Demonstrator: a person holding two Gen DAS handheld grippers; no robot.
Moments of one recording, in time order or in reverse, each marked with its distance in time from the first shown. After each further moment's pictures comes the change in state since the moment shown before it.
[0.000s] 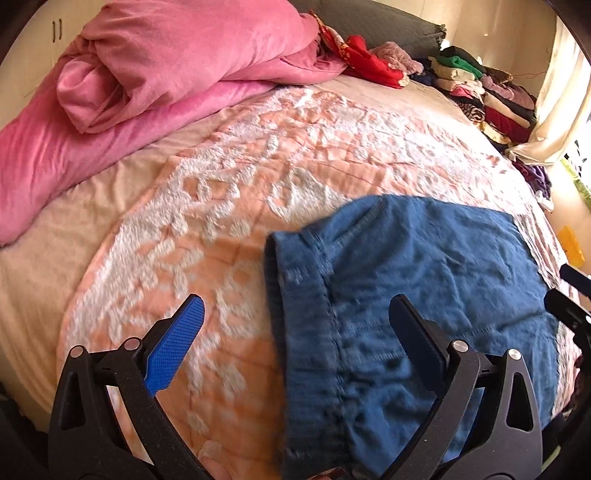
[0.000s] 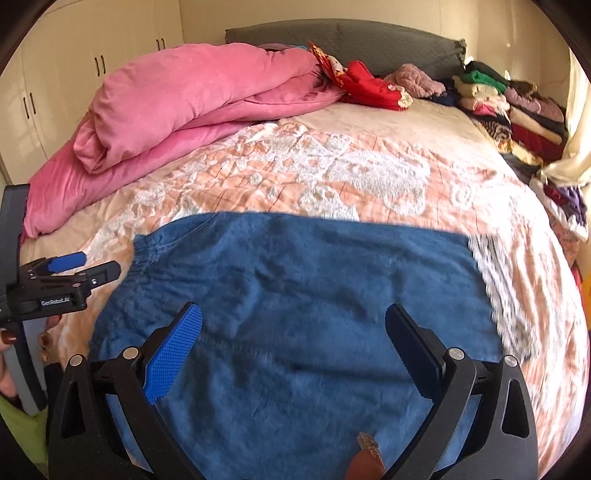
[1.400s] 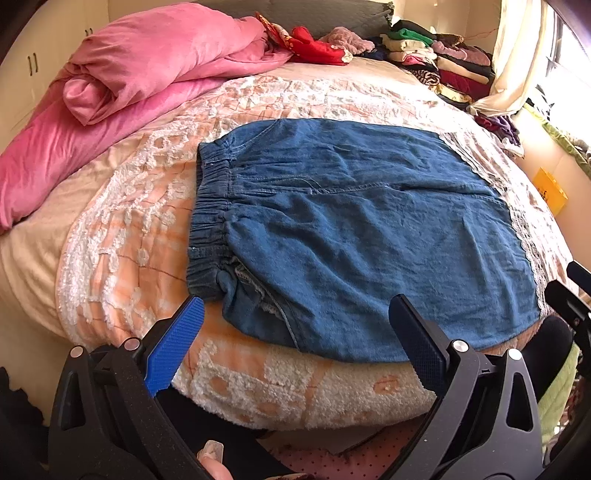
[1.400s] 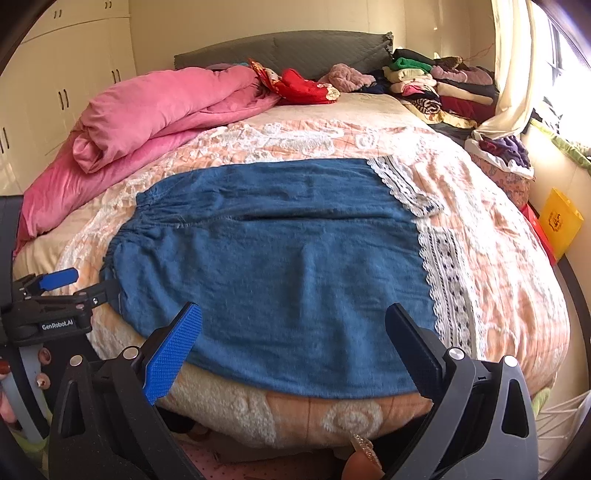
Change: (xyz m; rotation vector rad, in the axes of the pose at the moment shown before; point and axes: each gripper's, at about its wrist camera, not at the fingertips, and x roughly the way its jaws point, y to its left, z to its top) left arm -0.089 -0.084 -0.131 0.140 0.006 -0.020; right arm -0.141 -0.012 -0.164 0.183 -0.060 -0.133
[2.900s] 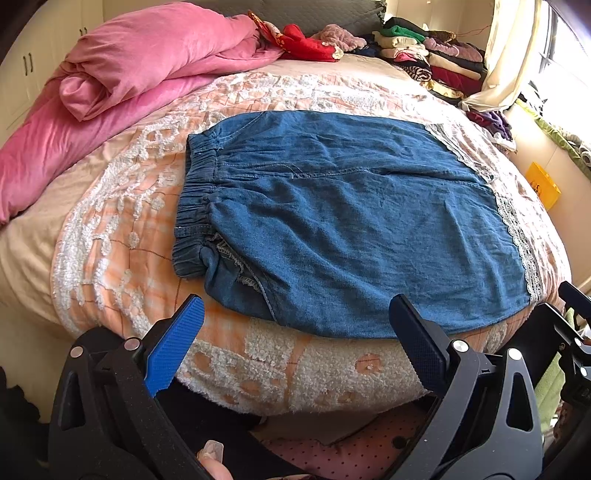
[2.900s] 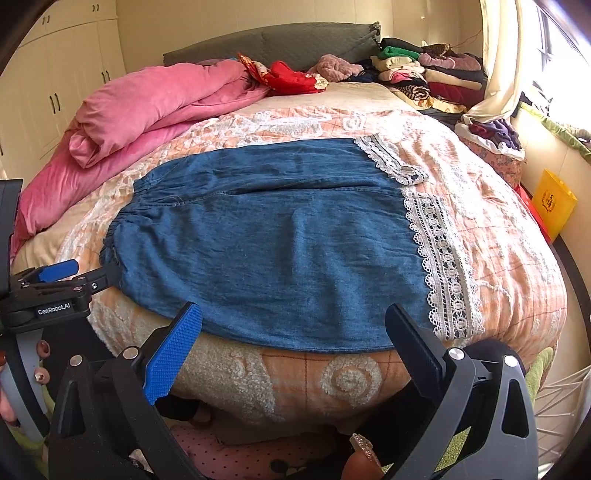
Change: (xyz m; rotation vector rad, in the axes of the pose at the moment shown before) left arm -0.011 -0.016 -0.019 0.010 0.005 -0.027; right arm -0.019 -0.005 -0.037 0.046 0.031 -0.018
